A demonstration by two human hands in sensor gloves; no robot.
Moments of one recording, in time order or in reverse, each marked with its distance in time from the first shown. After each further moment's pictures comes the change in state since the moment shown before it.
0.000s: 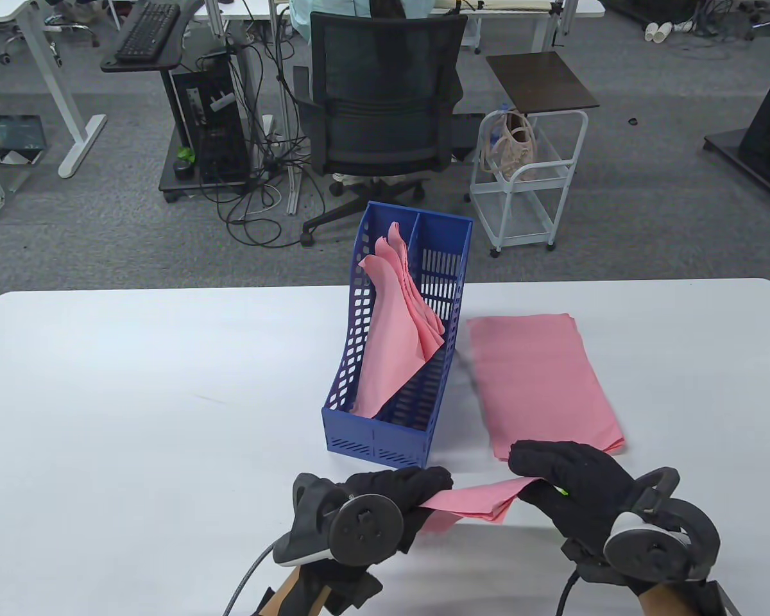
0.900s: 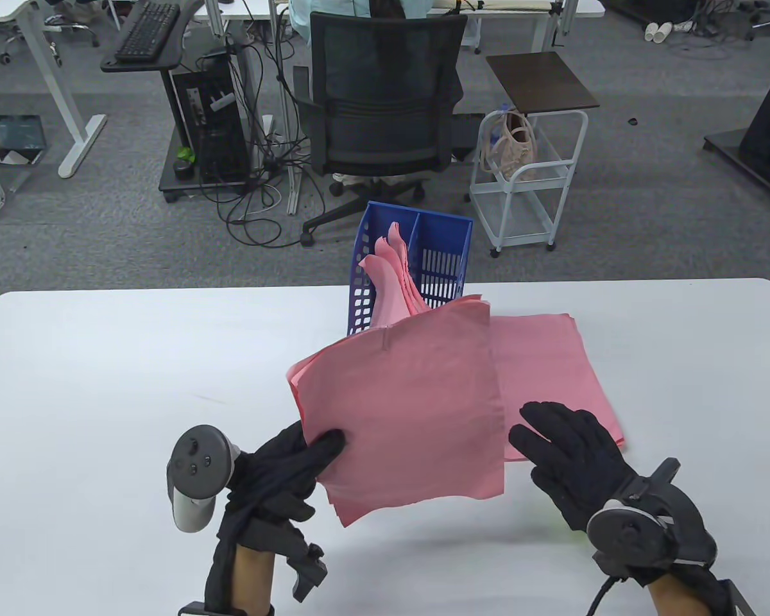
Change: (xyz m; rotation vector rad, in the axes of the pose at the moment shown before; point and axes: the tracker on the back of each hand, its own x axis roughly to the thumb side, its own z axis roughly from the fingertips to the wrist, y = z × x) left_hand -0.099 0.037 0.036 0.259 0.099 0.803; right_hand -0.011 0.006 -0.004 0.235 0.039 0.108
